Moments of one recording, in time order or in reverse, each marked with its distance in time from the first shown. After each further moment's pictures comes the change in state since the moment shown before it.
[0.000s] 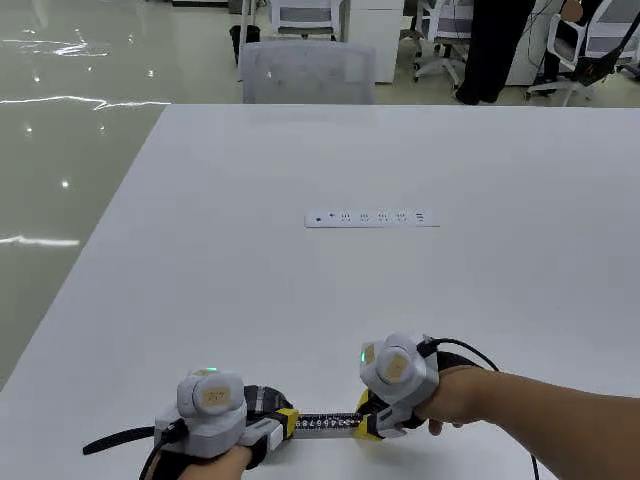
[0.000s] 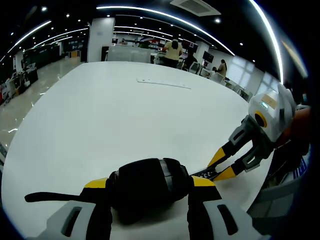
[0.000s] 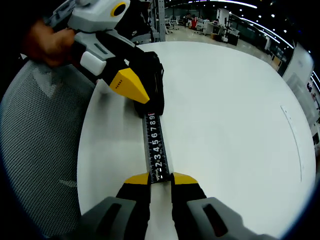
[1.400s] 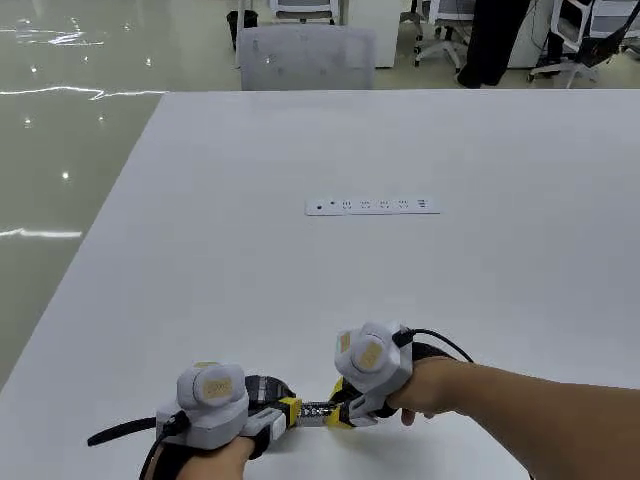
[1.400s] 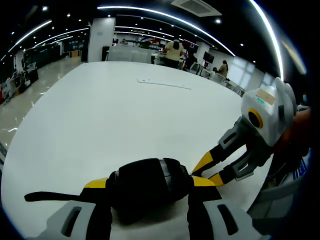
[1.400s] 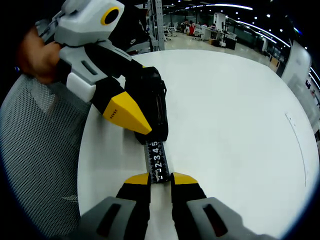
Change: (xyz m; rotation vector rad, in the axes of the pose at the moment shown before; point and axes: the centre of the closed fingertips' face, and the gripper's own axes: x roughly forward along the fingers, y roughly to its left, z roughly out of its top) left arm -0.001 -0.001 -0.002 -0.005 -0.002 0.001; right arm 0.022 0.005 0.035 0.031 -0.072 0.008
